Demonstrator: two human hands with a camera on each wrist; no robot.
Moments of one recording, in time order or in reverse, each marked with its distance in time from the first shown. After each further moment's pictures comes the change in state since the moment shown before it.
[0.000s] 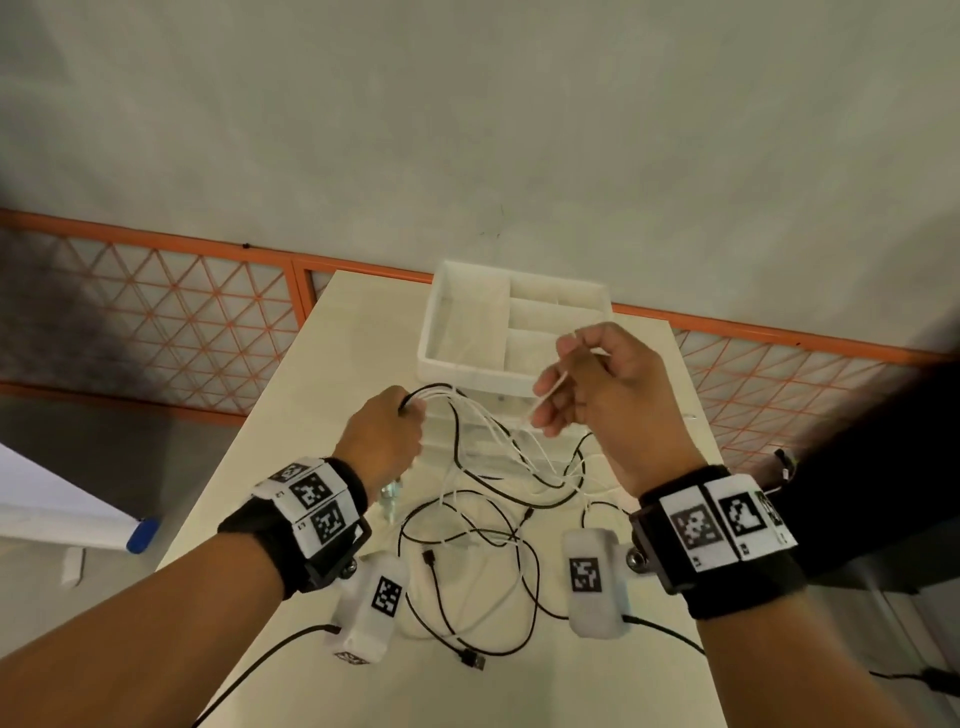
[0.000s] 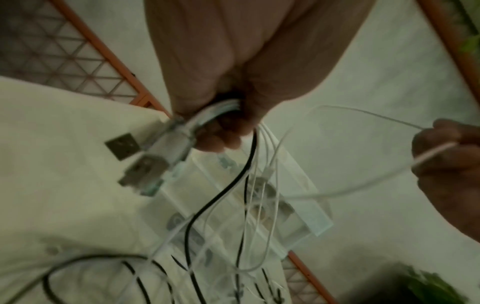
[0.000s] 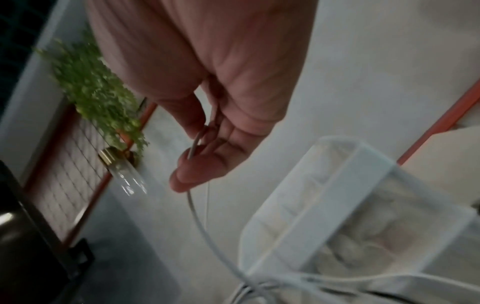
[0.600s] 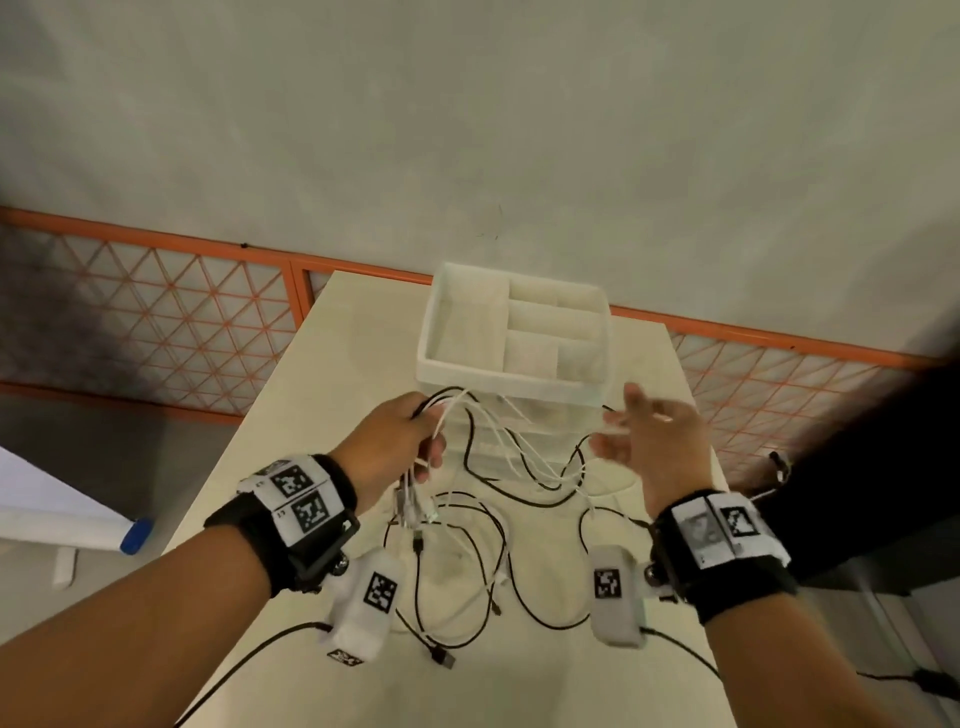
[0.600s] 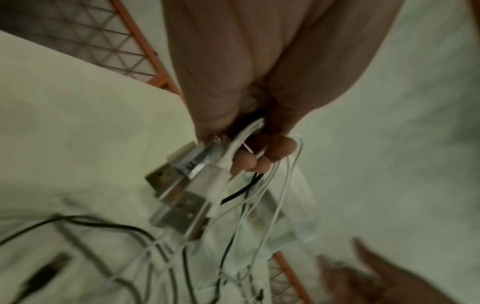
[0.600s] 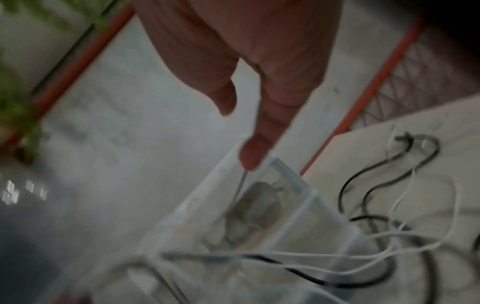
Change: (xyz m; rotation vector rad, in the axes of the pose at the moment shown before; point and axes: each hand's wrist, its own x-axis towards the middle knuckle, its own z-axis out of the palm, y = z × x) left_hand -0.010 0.007 -0.001 -0.273 -0.244 0.004; right_hand 0.008 0.058 -0.044 -0.068 0.510 0.374
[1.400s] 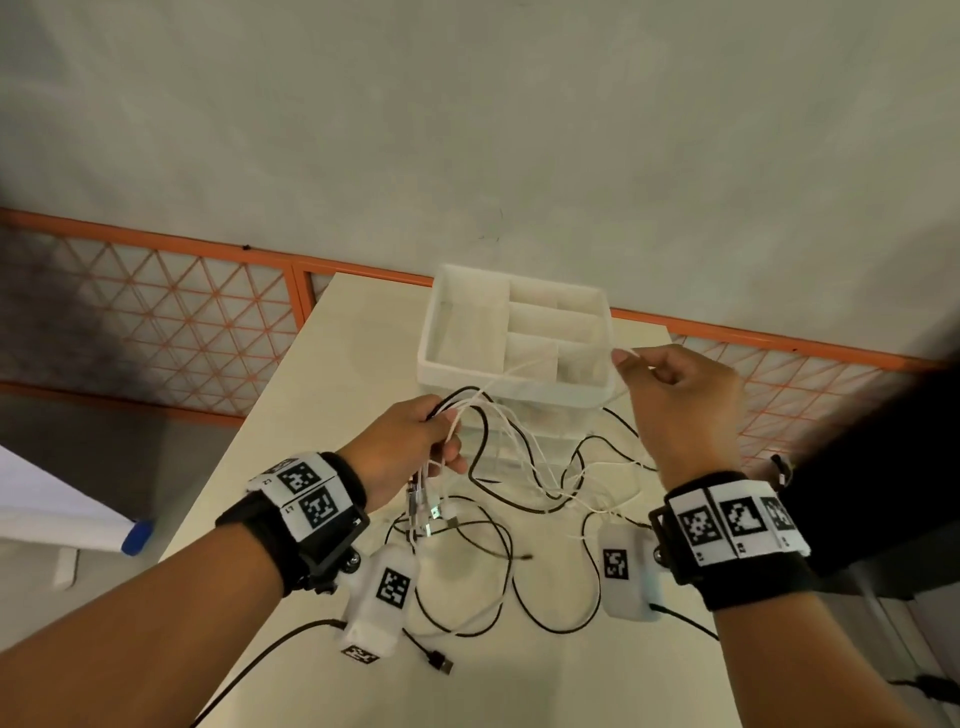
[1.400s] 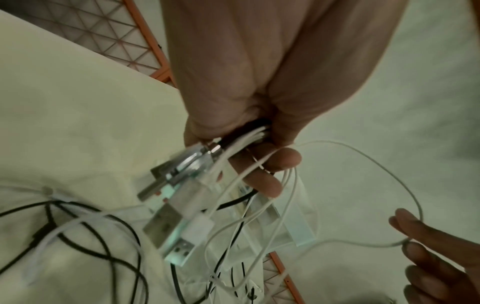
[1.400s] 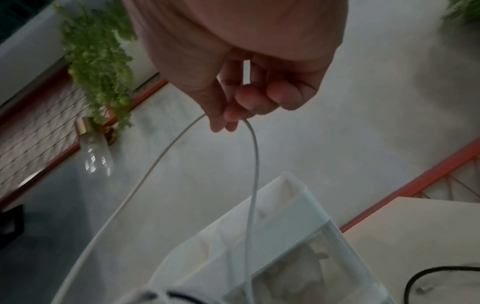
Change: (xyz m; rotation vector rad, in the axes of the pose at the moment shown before) left_hand 0.002 0.005 0.007 -0.043 -0.090 -0.025; right_hand -0.002 -0.032 -0.001 -0.288 0.110 -0.600
